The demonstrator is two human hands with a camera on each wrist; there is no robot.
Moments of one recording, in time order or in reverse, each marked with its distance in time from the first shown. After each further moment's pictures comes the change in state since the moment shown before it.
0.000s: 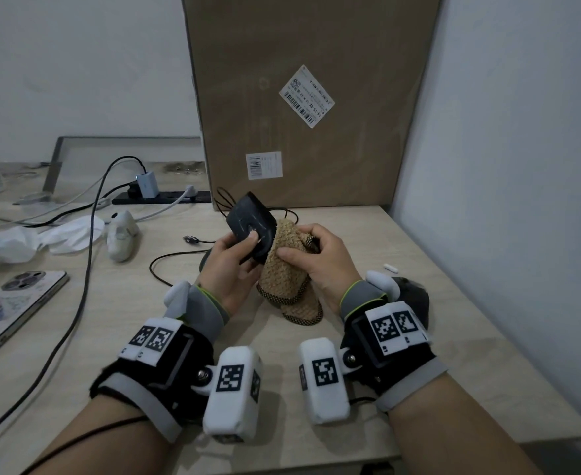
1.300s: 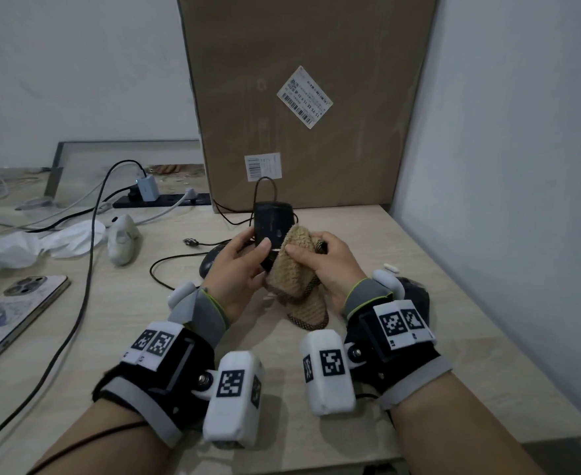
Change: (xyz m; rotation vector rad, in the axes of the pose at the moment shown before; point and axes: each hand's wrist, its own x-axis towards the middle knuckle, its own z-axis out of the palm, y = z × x) left_hand -0.007 -0.004 0.003 0.153 -0.097 0.031; right_hand 0.004 0.003 -0.008 0.138 0.050 0.187
